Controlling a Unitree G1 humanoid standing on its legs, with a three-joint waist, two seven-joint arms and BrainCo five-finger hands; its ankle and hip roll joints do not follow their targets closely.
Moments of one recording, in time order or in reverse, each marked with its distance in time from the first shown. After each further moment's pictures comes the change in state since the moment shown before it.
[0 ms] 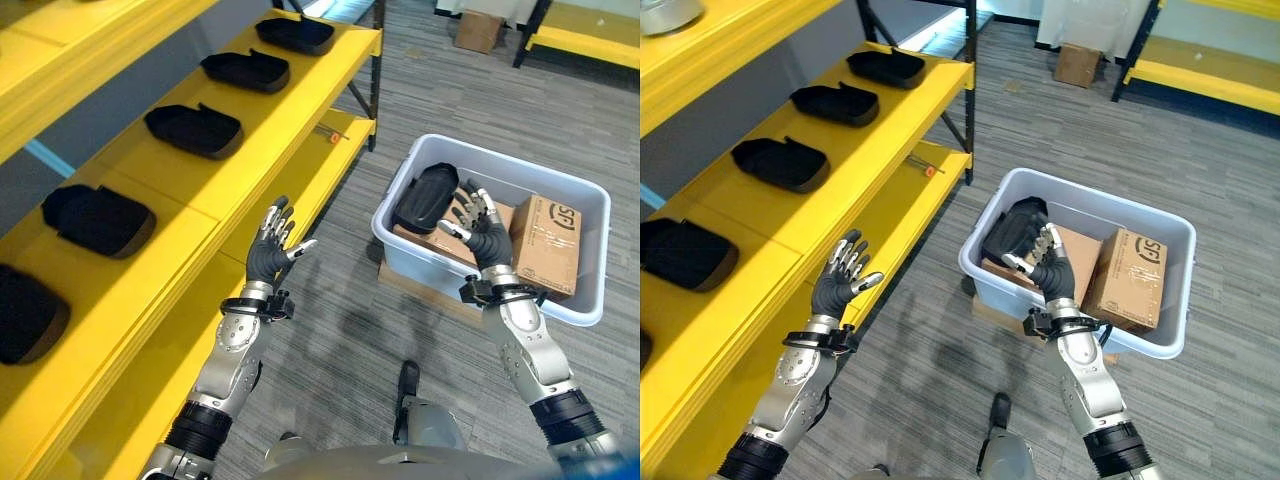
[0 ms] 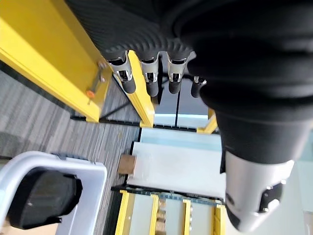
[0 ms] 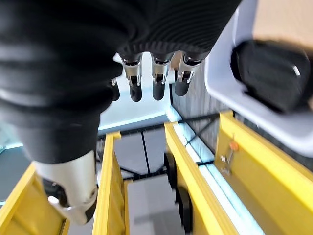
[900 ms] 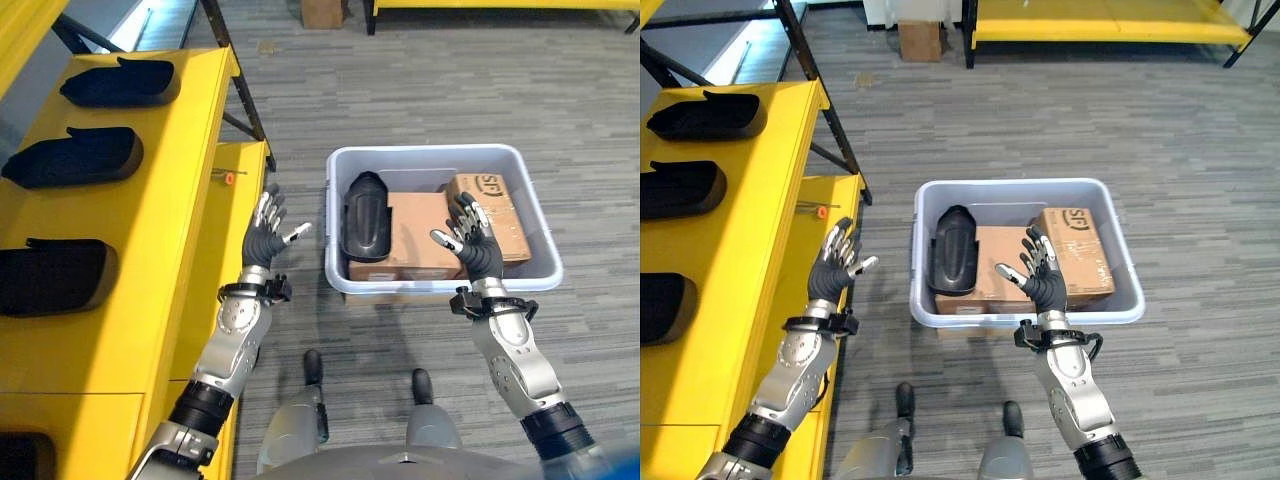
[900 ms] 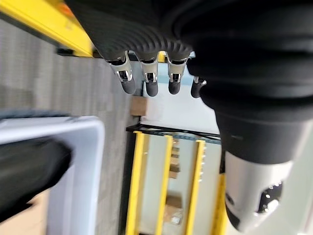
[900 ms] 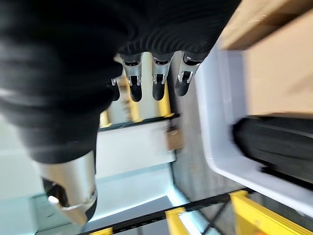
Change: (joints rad) left arm -0.107 0.051 0.008 0.061 0.002 -0.035 0.072; right arm 0.059 0.119 0.075 -0.002 -0.026 -0.023 -0.037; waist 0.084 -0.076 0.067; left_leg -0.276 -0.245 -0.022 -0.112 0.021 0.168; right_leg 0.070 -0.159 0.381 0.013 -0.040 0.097
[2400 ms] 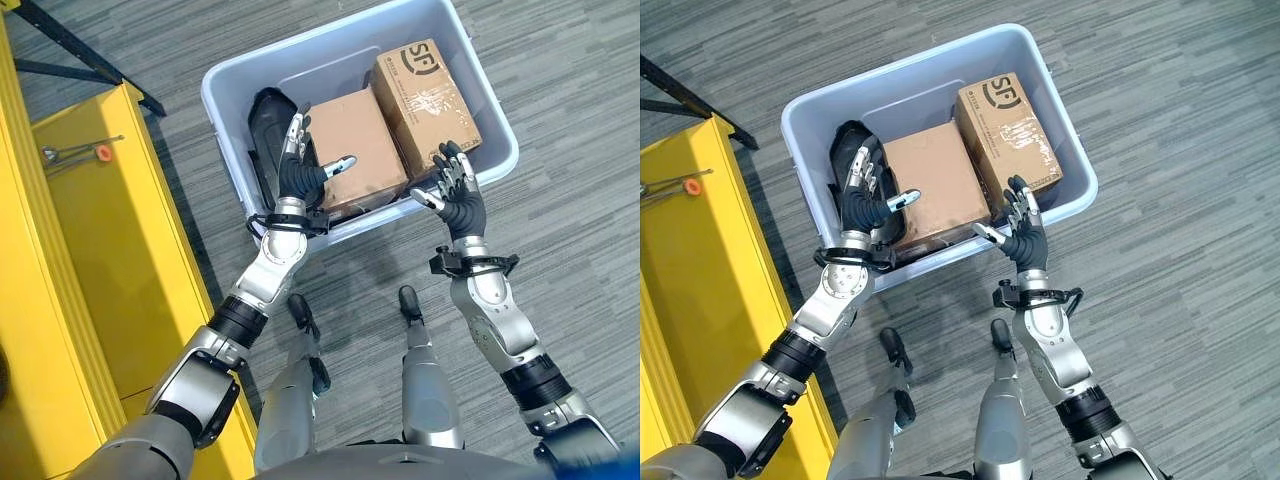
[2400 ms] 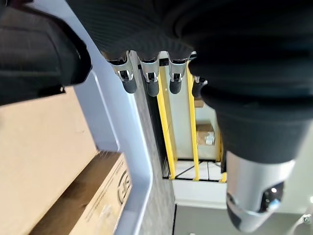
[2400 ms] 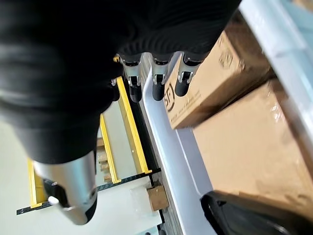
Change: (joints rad) left arm -0.432 -0.072 -0.167 0.267 0.190 0.000 0.251; right arm -0.210 -0.031 0.055 0.029 -0.028 -0.046 -0.086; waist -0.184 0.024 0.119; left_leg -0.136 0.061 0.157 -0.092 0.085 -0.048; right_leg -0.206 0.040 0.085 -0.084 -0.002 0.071
